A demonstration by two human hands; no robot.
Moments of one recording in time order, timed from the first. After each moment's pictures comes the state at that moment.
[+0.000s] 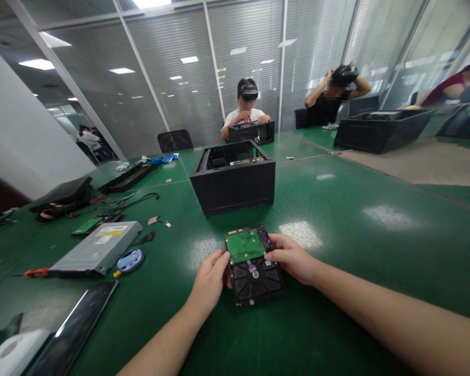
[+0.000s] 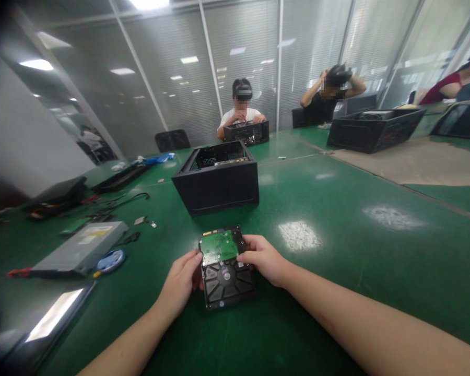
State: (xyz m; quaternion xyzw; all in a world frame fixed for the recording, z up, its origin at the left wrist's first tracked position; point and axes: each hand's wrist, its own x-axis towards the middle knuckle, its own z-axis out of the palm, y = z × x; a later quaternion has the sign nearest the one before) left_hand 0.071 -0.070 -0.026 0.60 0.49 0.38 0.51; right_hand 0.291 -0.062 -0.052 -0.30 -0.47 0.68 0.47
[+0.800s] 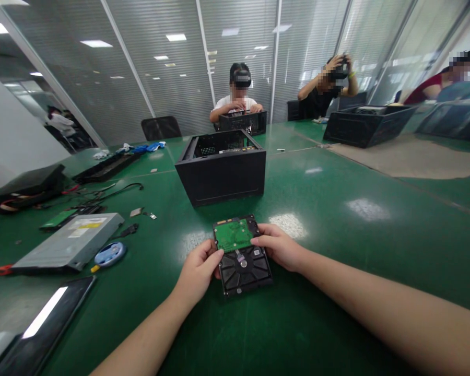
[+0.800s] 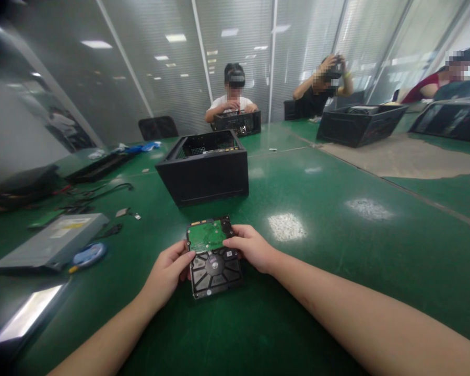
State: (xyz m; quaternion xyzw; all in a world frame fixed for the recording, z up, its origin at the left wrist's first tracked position) left_hand 0.069 -0.067 -0.027 0.63 0.48 0.35 0.51; right_hand 0.291 -0.060 -0.051 -0.32 -0.45 0.69 0.47
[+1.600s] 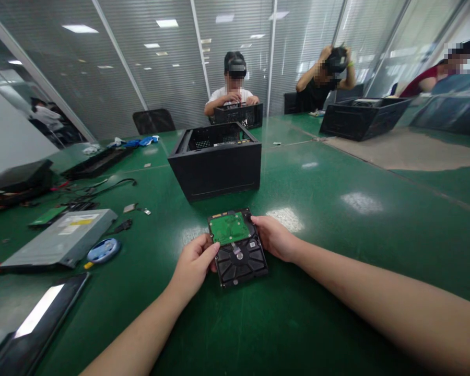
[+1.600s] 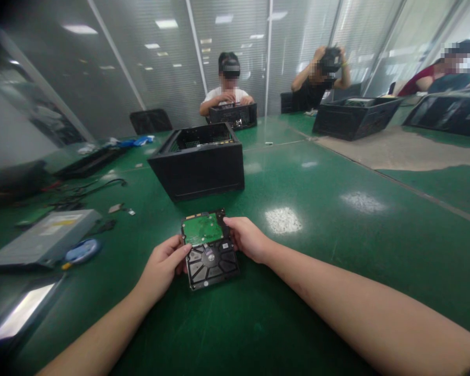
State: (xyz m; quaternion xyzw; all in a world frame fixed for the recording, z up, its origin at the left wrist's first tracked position) left_hand 0.069 -0.067 -0.027 0.64 0.47 0.35 0.50; right_hand 0.290 -0.056 -0.050 -0.31 -0.40 0.73 0.46
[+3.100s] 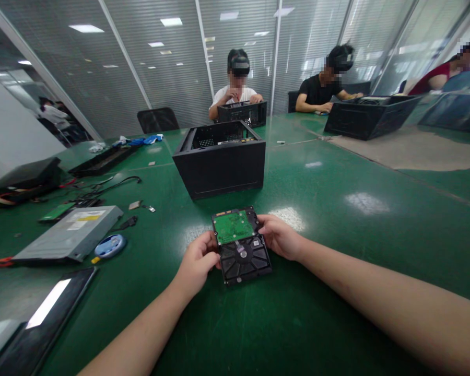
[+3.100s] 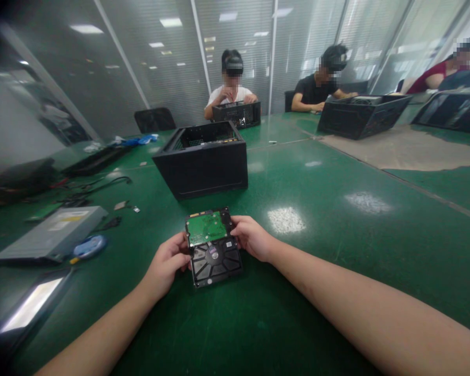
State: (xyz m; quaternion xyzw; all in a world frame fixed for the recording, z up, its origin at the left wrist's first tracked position) left_hand 0.069 -0.069 -0.022 0.63 0.42 0.35 0.56; right_hand 0.294 -0.058 -0.046 -0.25 -0.41 0.73 0.48
